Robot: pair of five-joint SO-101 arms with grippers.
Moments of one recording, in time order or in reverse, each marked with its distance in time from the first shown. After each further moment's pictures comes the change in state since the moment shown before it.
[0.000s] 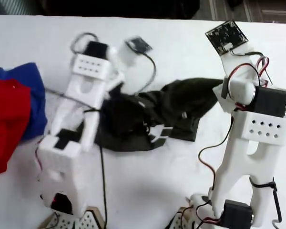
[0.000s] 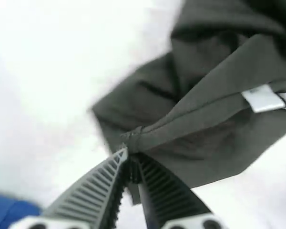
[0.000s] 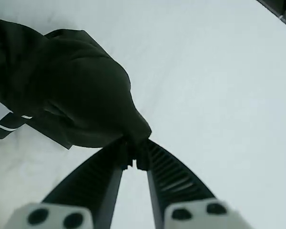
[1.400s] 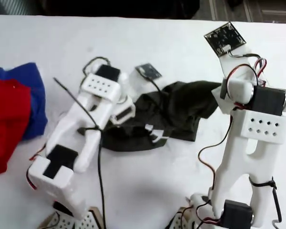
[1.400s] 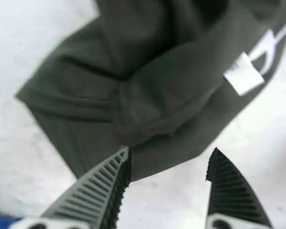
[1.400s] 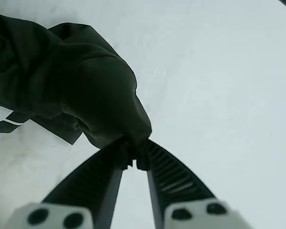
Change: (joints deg) left arm 6.8 -14.6 33.1 -11.9 3.2; right arm 0.0 -0.1 3.2 -0.4 0.0
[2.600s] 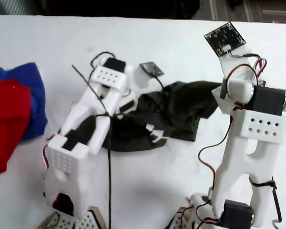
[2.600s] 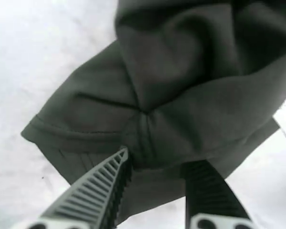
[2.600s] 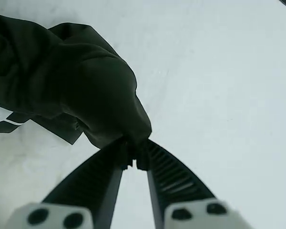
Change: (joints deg) left arm 0.2 17.8 -16.6 3.2 -3.8; right arm 0.0 0.0 0.0 0.0 0.0
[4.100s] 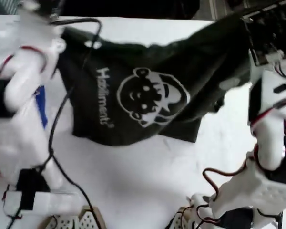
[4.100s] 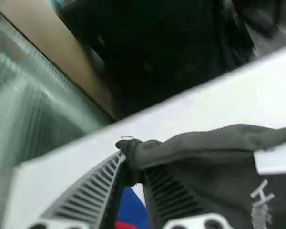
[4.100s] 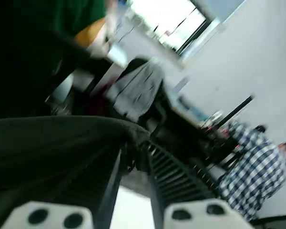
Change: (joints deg) left arm -20.0 -36.0 -40.4 5.7 6.6; right arm 2.0 -0.1 -43.5 -16.7 0.0
